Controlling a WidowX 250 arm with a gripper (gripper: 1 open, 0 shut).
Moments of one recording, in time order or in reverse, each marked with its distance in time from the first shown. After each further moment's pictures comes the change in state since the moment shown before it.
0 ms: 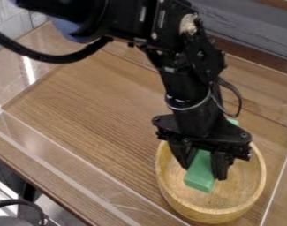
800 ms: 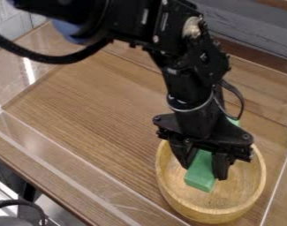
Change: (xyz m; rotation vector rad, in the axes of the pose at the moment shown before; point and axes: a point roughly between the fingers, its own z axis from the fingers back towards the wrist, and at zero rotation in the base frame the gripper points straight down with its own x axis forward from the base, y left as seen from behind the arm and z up) arm 0.000 0.000 0.001 0.025 -0.017 -0.008
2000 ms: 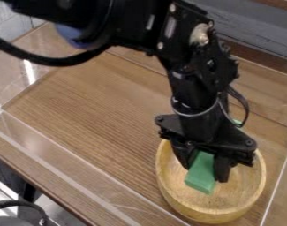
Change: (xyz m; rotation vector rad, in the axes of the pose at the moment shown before) arm -0.001 -0.002 0.000 0.041 -0.019 -0.029
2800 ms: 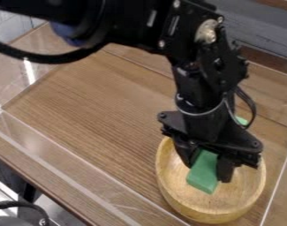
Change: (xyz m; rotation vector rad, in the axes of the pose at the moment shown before) arm -0.003 -0.005 0.007 0.024 -0.011 -0.033
